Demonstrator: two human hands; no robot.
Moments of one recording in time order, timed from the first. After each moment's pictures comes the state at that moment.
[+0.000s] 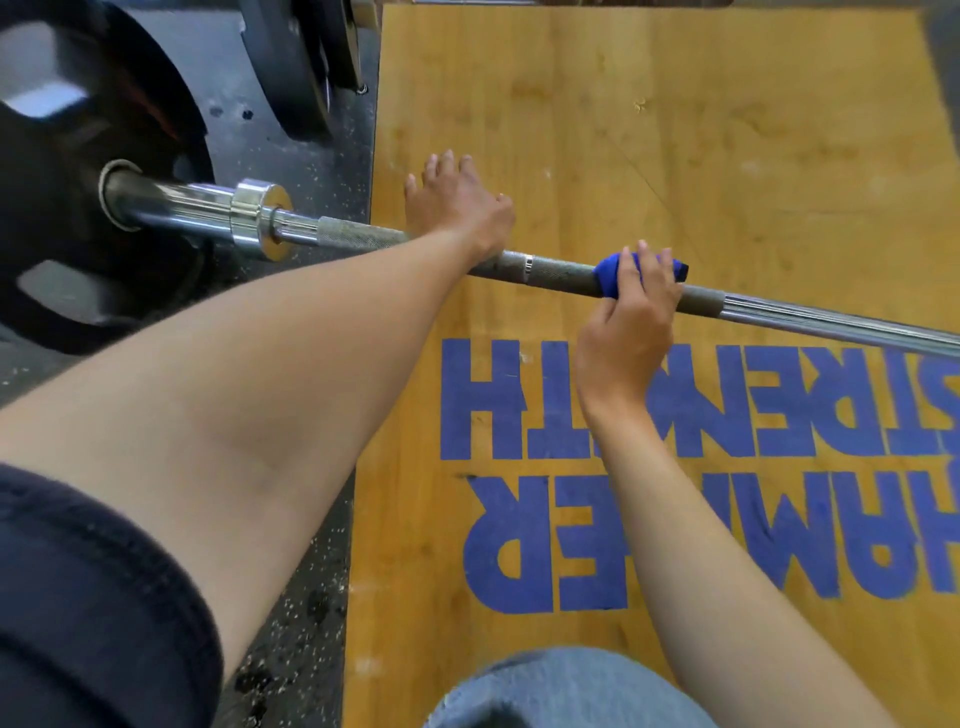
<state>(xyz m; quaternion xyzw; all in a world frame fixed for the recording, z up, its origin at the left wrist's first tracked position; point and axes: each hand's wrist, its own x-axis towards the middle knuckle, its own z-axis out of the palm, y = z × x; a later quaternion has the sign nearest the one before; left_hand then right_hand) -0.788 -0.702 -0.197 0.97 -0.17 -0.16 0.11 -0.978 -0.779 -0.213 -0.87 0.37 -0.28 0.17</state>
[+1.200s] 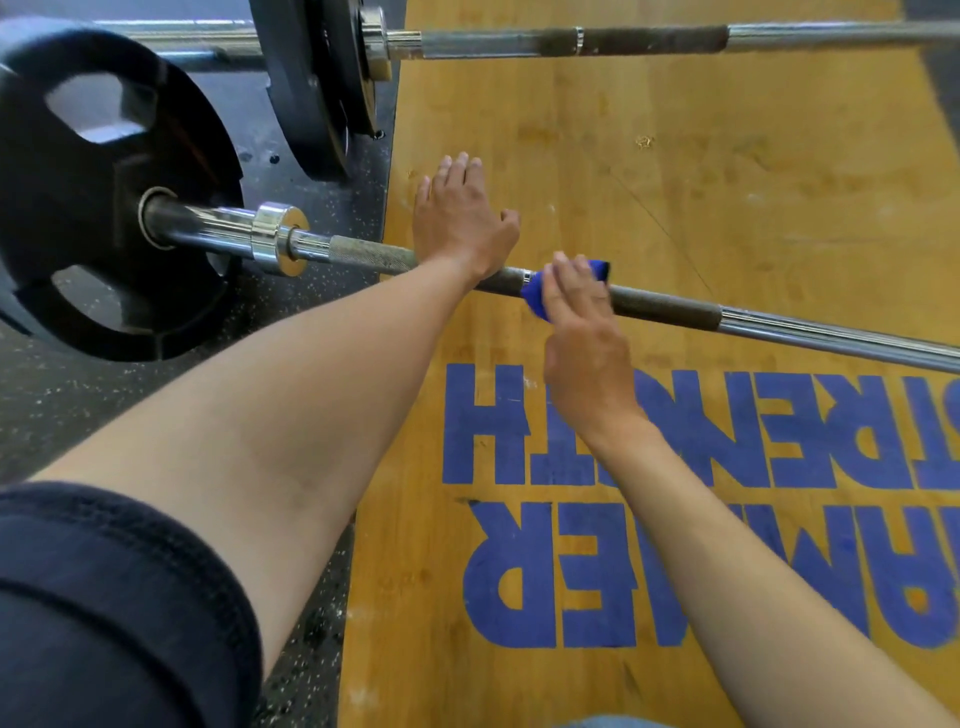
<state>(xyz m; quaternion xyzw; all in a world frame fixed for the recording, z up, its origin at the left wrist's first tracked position) -0.788 -0.706 -0.189 0.97 -0.20 -0.05 0.16 -0.976 -0.772 -0.201 -0.97 0.14 -0.17 0.13</state>
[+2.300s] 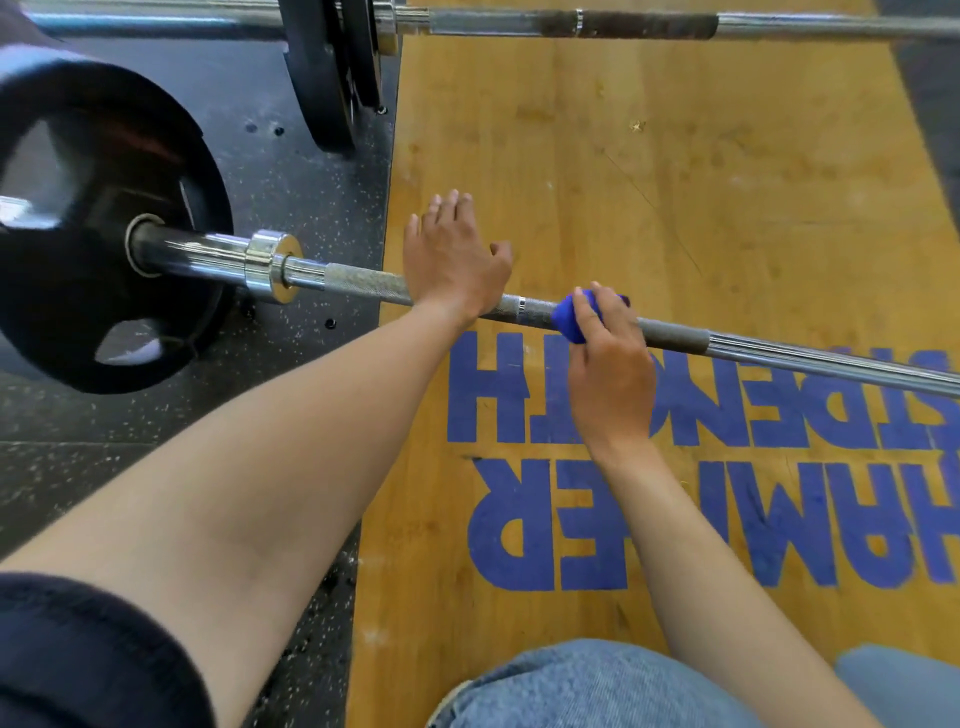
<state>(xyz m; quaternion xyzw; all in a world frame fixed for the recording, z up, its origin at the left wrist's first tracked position) -0.860 -0.656 -0.188 0.97 -0.18 -0.05 0.14 -1.037 -0.750 -0.204 -0.94 0.24 -0.21 0.14</state>
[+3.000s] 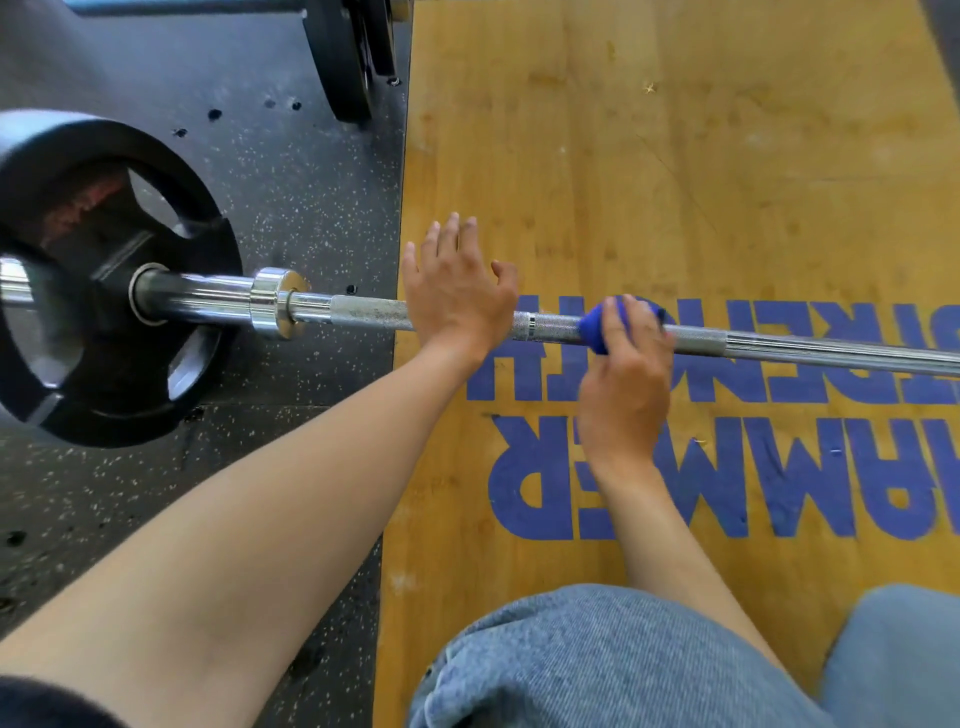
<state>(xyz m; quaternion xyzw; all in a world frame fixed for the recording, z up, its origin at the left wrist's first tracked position) -0.940 -0.610 -0.191 0.98 -0.15 -0.01 0.16 -1.094 -0.706 -0.208 -0.90 0.32 -0.26 0.15</state>
